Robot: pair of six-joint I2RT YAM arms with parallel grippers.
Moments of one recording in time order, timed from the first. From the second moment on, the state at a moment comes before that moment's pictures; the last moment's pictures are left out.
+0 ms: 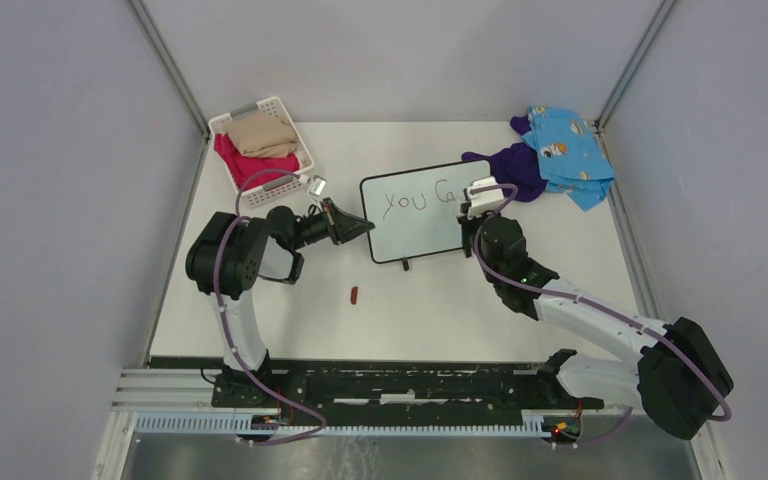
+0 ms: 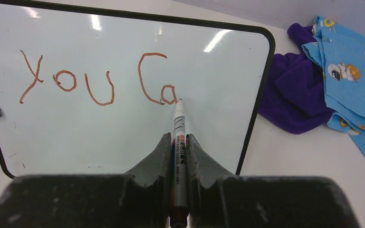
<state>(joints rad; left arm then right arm) -0.20 1.97 0.62 1.43 0.94 -0.78 0.68 1.16 0.60 0.36 0.48 -0.02</state>
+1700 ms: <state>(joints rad) -0.20 1.97 0.62 1.43 0.94 -0.78 0.65 1.19 0.57 0.39 0.48 0.00</state>
